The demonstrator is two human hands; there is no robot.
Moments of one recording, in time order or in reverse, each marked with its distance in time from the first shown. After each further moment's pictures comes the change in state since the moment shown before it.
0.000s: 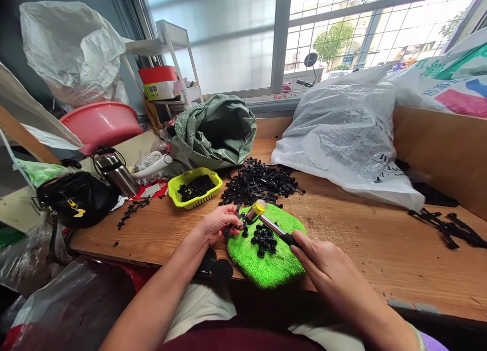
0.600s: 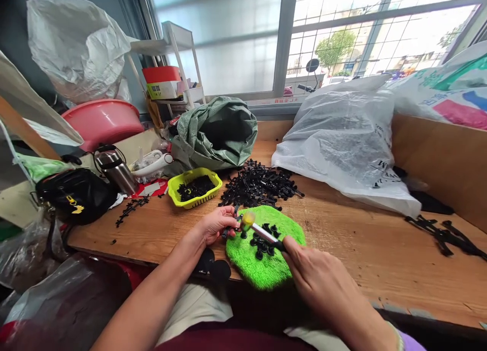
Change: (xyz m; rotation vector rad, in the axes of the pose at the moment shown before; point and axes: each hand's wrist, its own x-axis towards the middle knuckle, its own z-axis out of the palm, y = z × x) left_hand 0.006 -0.006 -0.007 0.019 -0.029 0.016; right_hand -0.002 -0.008 0.015 -0.230 -0.086 -0.059
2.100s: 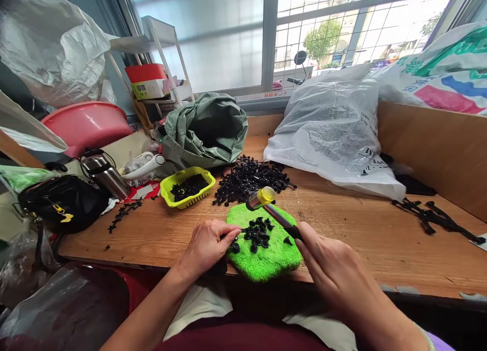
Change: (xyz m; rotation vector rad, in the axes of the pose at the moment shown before) left_hand -0.059 -0.009 0.021 1.186 0.250 0.507; right_hand -0.016 0.005 -0.022 0.116 0.093 0.062
